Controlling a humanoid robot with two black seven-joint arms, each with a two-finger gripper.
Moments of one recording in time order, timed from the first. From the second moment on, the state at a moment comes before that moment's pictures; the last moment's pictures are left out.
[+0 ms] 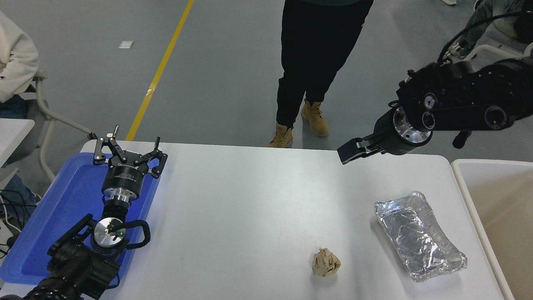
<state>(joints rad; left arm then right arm) -0.50 0.14 -1.12 -0.54 -0.09 -0.62 -0.35 2.13 -0.24 -1.18 1.49 -0.28 0.42 0.07</state>
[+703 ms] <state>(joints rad) -0.50 0.14 -1.12 -0.54 -0.09 -0.62 -0.35 2.30 -0.31 -1.26 1.62 -0.14 0.59 0.07</state>
